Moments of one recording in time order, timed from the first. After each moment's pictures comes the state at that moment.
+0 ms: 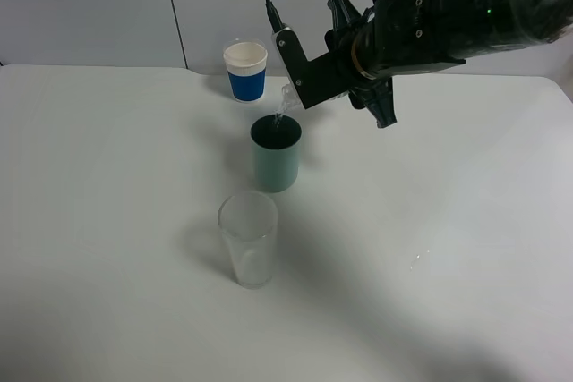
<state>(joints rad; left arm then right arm) 0.06 -0.01 -0.51 -0.05 1.05 0.01 0.66 1.82 -1.15 -1.15 0.48 -0.33</state>
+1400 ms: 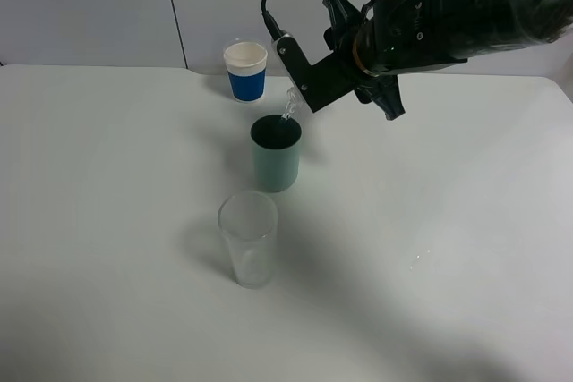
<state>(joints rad) 0.06 -0.01 -0.51 -0.05 1.05 0.01 0.66 1.82 -1.15 -1.22 0.50 -0.39</state>
